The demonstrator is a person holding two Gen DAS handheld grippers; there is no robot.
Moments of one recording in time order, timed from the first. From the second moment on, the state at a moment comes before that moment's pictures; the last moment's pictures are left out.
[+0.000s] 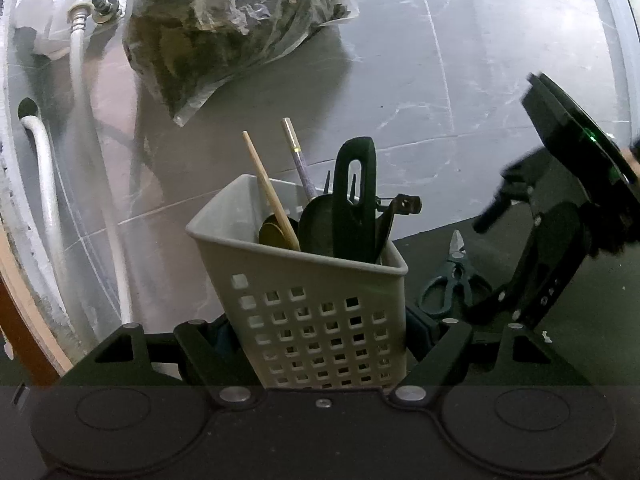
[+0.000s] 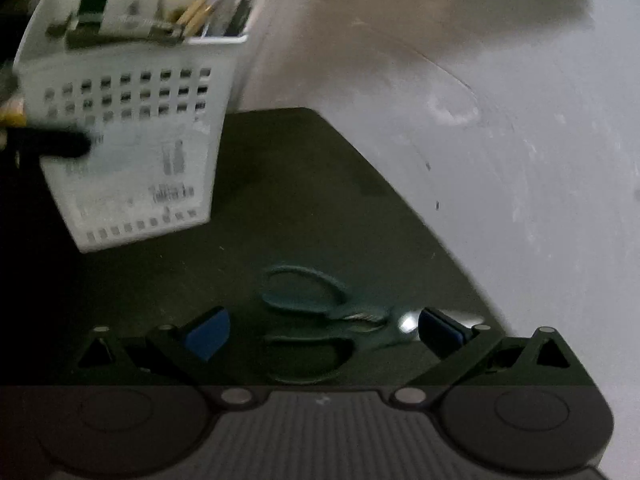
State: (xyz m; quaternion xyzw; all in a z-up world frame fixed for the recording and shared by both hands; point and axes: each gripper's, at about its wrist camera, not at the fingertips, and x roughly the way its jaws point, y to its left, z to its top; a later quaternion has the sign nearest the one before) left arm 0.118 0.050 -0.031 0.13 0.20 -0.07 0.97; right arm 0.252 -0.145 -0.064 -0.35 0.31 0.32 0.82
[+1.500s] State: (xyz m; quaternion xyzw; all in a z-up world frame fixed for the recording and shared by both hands) left arm 0.120 0.051 -0.032 0.13 0.19 -0.07 0.97; right arm 0.279 -0.162 -0.039 -0.41 0.31 0.42 0.75
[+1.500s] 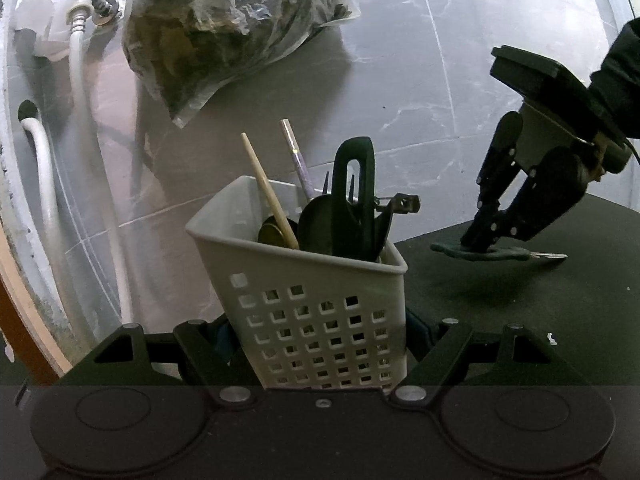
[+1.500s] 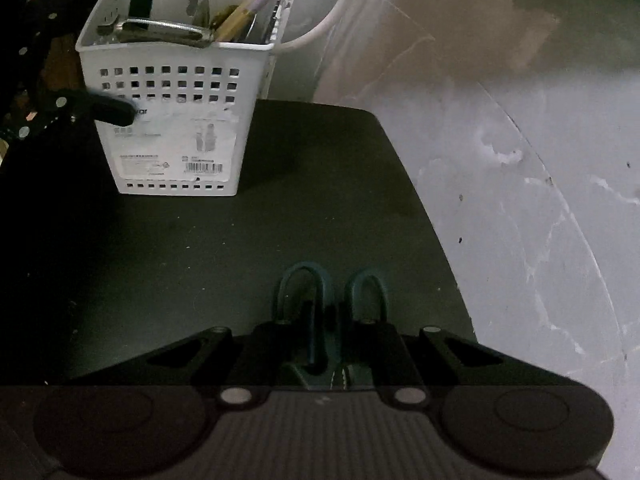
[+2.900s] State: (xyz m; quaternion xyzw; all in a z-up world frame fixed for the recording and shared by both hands) left arm 0.129 0.056 -0.033 0.13 0.19 -0.10 0.97; right arm 0.206 -0.193 0.022 -0.01 0.29 0.23 0.93
